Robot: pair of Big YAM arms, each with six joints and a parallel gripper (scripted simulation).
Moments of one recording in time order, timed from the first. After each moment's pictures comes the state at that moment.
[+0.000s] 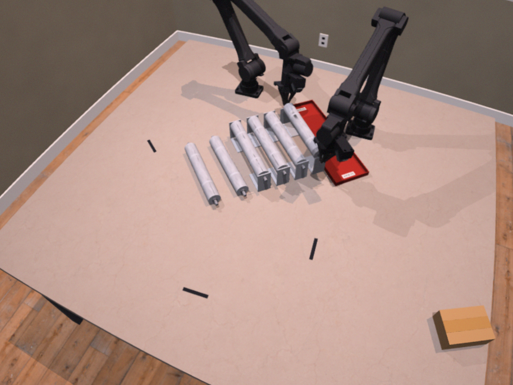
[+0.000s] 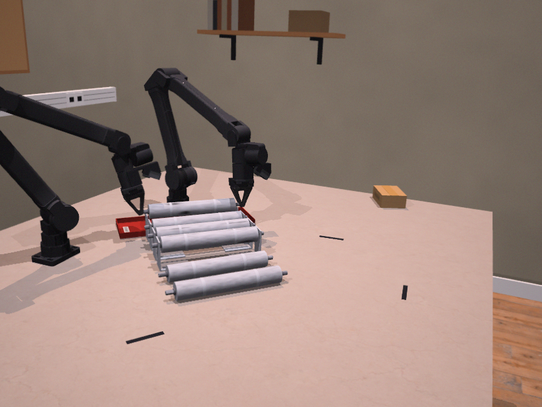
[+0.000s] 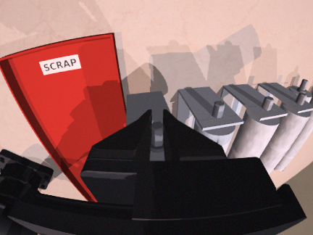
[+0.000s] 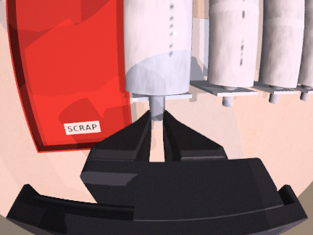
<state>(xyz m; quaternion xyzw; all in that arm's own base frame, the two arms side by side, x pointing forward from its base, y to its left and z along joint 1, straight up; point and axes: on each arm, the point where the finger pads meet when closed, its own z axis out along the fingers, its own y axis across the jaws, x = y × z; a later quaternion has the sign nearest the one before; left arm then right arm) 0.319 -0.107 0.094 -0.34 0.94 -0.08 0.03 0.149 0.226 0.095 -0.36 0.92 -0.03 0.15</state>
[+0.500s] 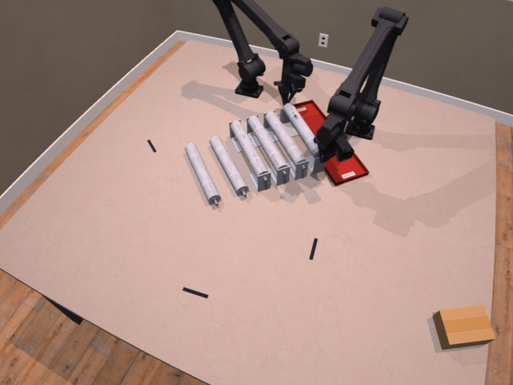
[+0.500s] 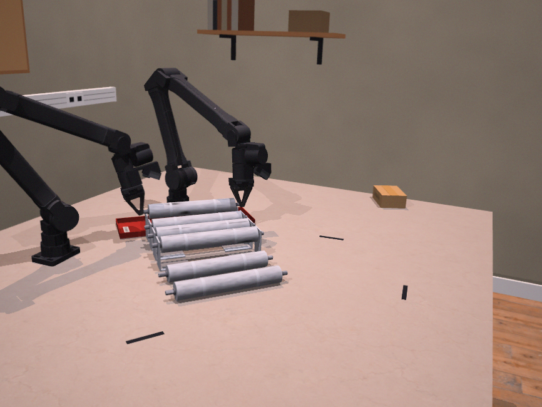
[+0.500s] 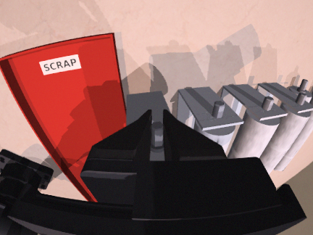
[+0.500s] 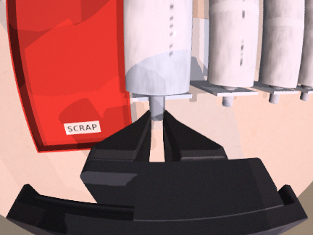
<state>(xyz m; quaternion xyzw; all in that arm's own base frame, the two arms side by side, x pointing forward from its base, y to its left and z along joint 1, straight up) 0.319 -0.107 0.094 -0.34 0.94 -0.08 0.03 0.149 0.226 0.095 -0.36 0.92 -0.03 0.15</state>
